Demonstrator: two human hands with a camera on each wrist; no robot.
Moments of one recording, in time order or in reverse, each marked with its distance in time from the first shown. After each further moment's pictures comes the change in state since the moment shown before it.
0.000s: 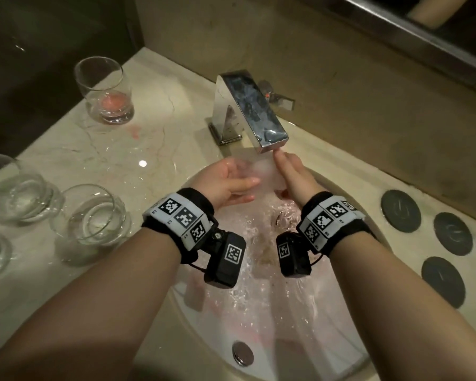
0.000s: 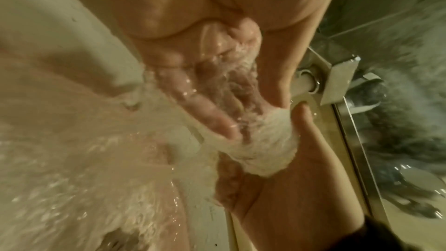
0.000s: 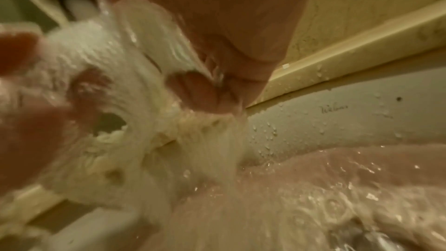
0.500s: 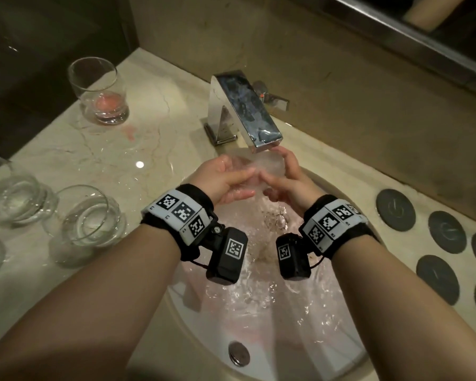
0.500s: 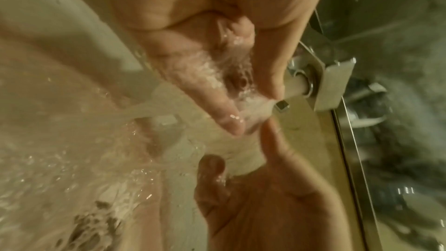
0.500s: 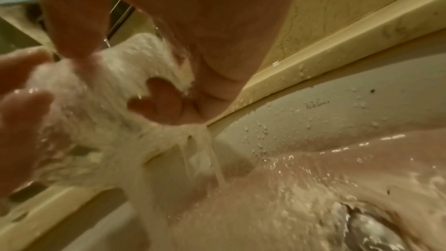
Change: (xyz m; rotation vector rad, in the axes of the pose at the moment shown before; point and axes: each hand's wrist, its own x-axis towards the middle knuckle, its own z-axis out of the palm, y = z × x) left_hand 0.006 0.002 0.004 -0.079 0.034 -0.009; right_hand -0.003 0.008 -0.005 0.104 -0.112 -0.030
